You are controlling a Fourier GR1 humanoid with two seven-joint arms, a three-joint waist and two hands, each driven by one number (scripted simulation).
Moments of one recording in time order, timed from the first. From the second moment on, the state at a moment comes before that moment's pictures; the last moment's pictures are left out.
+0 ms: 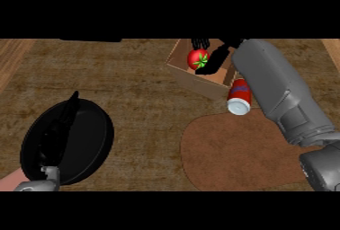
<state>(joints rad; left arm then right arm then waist) -0.03 0.18 0.03 -1.55 -0.20 0.03 0.09 -1.32 -0.19 -0.09 -0.23 0.77 0.19 -0.49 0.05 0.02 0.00</state>
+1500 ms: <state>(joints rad) -0.05 0.16 0.01 -1.55 -0.21 0.03 0.08 -1.27 -0.52 -0.59 -0.14 0.31 0.29 -0.42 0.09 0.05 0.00</state>
